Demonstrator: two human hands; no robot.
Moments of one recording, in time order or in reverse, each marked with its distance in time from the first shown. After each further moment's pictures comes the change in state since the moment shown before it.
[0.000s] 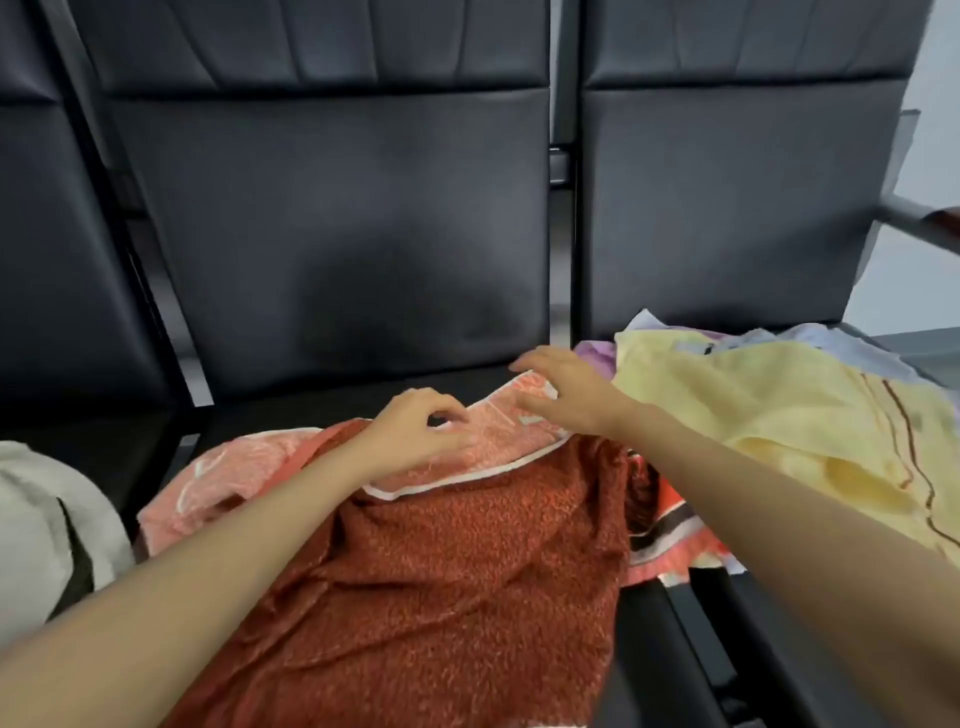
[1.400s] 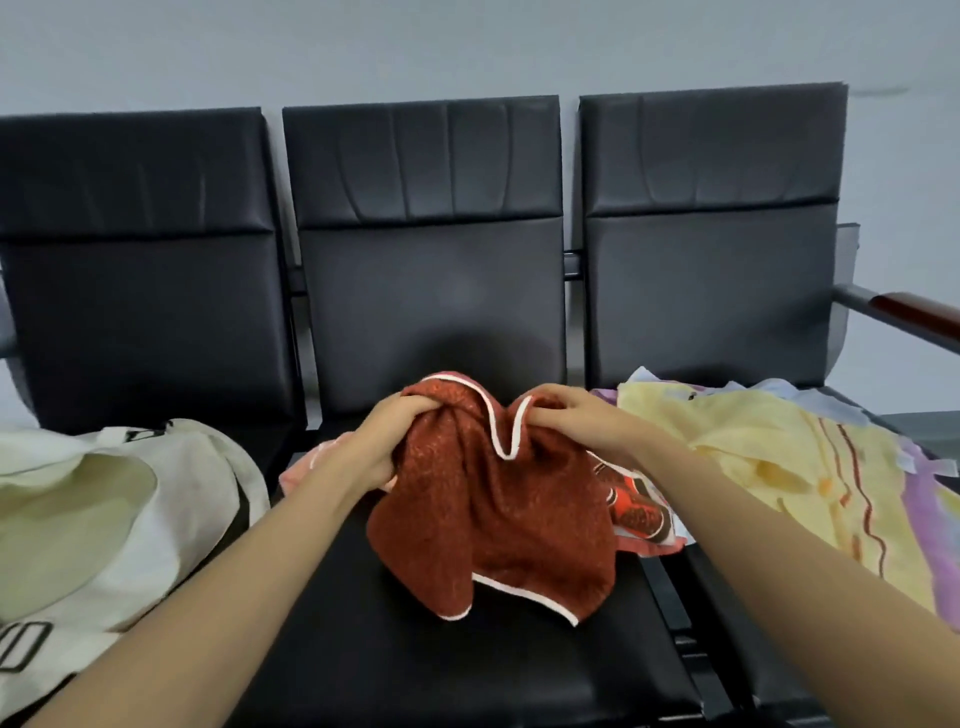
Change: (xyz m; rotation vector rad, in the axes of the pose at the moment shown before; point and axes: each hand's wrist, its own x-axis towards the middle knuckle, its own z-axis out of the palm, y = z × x) left_hand -0.150 0.120 -0.063 -0.971 0.331 -0.448; right_hand -0.119 -0.132 -0.074 0.753 -0.111 0.178
